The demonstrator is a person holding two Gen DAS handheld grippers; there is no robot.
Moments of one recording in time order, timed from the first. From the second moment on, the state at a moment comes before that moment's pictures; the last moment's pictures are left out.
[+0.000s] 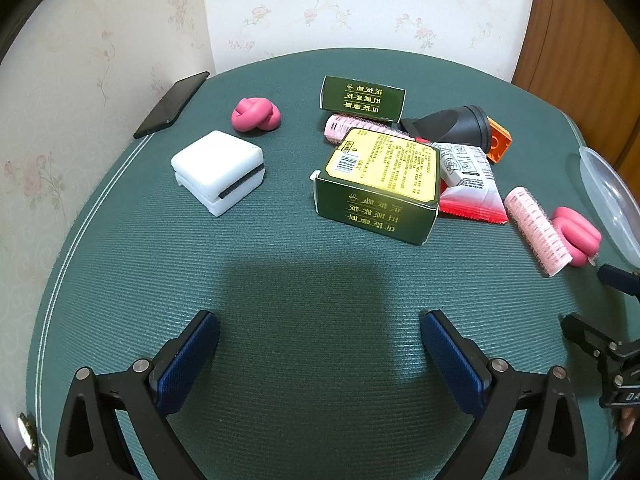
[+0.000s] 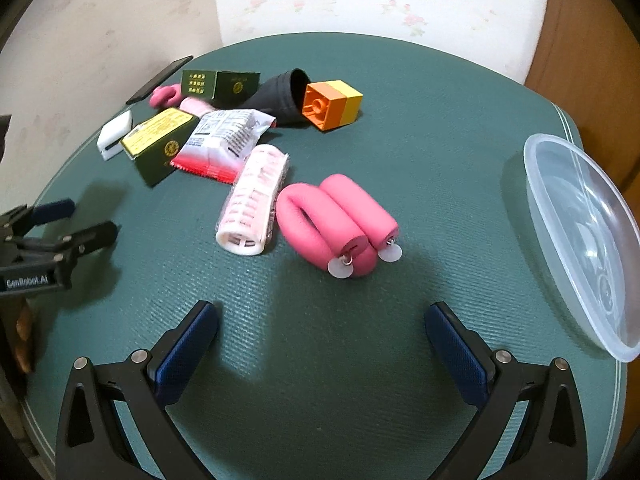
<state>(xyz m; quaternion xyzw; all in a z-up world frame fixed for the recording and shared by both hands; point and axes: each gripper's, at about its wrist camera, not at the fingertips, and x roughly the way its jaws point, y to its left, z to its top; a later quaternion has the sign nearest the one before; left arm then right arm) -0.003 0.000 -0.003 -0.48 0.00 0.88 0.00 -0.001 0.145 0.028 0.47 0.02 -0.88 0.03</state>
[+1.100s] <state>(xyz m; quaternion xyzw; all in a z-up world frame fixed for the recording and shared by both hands) 0.003 0.009 0.003 -0.47 -0.01 0.88 -0.01 -0.039 0.156 0.036 0.45 0.02 -0.89 0.04</state>
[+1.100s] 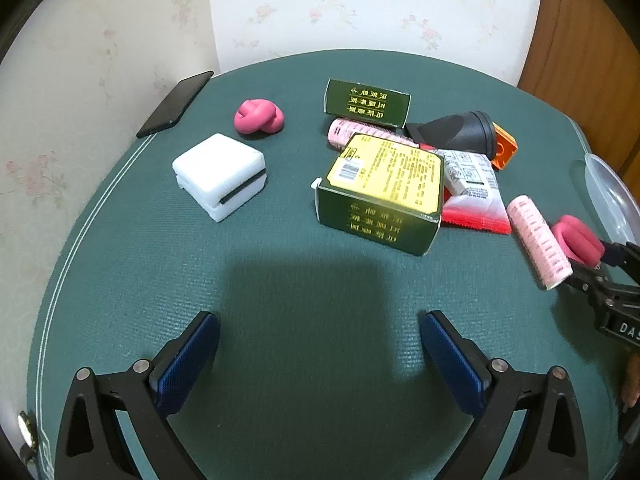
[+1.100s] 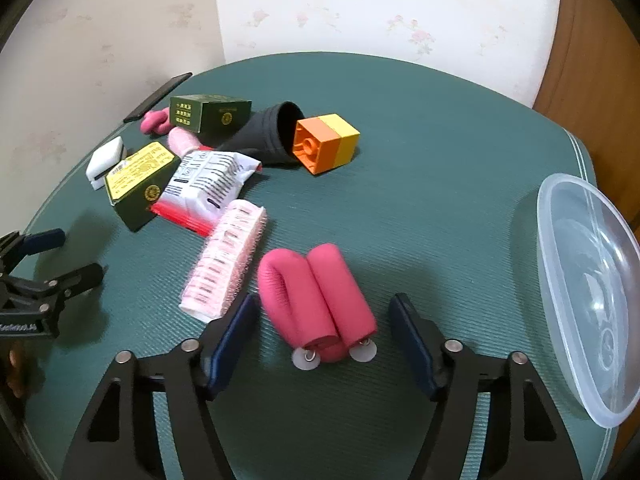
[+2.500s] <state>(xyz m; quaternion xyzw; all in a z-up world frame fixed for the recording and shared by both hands) -0.055 0.025 0.010 -0.45 -0.02 0.89 0.04 -0.037 0.164 0.037 0.44 0.00 -0.89 0.05</state>
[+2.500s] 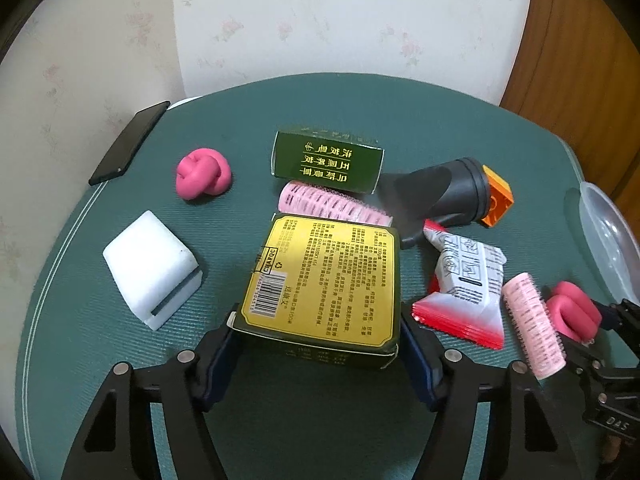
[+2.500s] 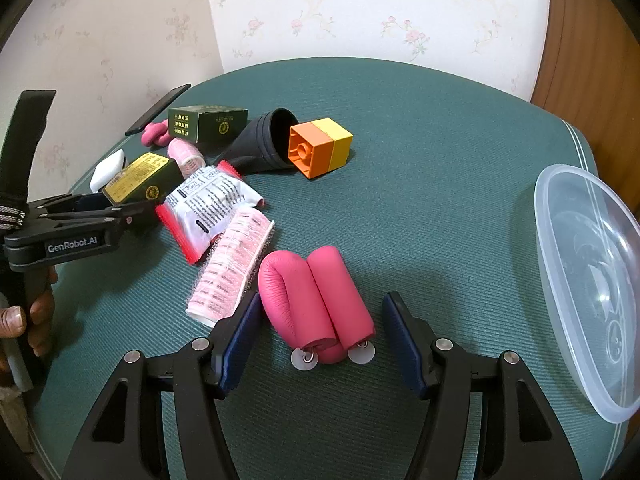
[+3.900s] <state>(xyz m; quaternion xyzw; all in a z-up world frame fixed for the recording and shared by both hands) -0.011 0.087 0.052 -0.38 0.00 0.92 0.07 0.003 0.201 0.087 0.30 -0.05 -0.95 0.00</state>
